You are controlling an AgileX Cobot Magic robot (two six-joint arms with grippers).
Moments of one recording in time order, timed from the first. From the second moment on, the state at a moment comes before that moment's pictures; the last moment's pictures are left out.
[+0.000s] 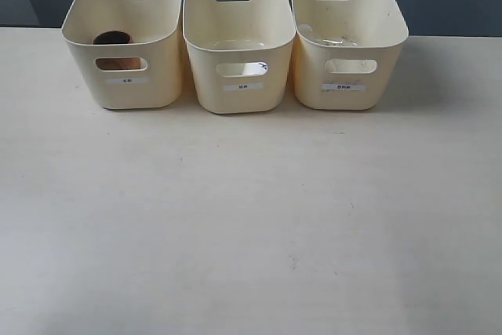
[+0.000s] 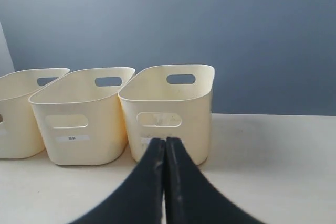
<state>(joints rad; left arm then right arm) -0.04 0.00 0.00 0.05 0.23 0.12 -0.10 0.00 0.00 -1.74 -0.31 1.86</state>
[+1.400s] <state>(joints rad) -0.04 0.00 0.00 0.05 0.23 0.12 -0.10 0.00 0.00 -1.74 -0.32 1.78</state>
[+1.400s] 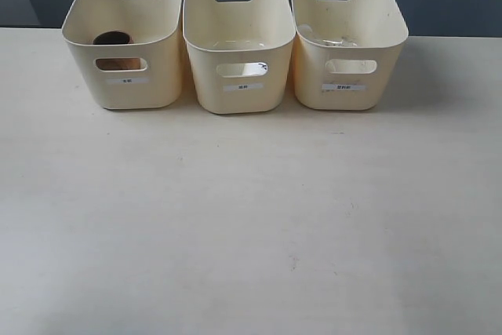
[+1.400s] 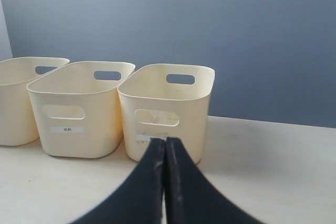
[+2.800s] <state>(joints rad) -0.04 0.00 0.00 0.05 0.23 0.12 -0.10 0.00 0.00 -1.74 -0.33 1.78</state>
